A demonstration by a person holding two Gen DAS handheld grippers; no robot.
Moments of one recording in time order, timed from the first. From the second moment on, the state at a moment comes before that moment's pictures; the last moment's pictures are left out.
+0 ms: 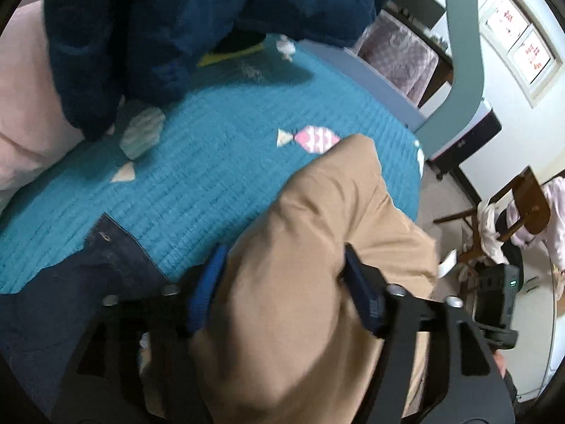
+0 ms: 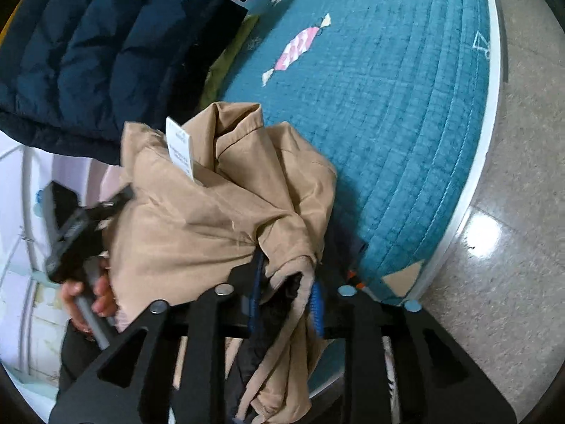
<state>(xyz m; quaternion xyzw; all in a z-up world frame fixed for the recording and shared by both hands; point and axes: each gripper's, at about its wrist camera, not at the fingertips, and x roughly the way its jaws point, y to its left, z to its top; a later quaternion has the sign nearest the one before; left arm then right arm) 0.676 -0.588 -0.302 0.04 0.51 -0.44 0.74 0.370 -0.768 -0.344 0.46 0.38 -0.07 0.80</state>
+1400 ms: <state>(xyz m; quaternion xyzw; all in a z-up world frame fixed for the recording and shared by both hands) 0.323 -0.142 -0.117 -0.05 0.35 -0.22 0.91 0.243 -0.330 -0.120 0.08 0.32 0.00 0.94</state>
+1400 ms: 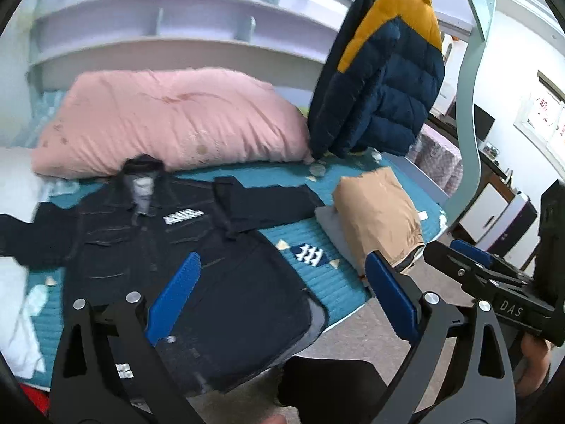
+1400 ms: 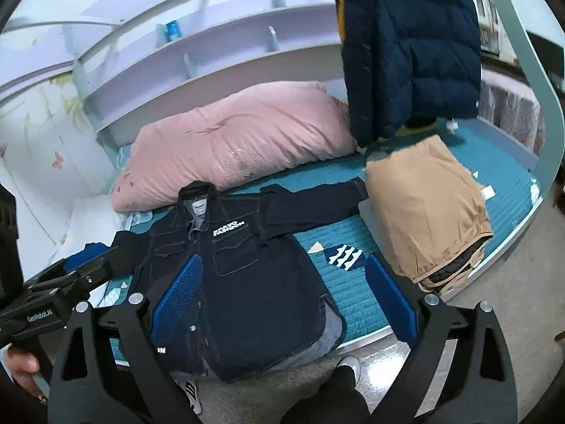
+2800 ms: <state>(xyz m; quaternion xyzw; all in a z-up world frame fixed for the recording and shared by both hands) 0.061 -0.021 0.012 0.00 0.14 -0.07 0.99 0.018 -0.195 -0.022 -0.02 0.14 0.01 0.99</state>
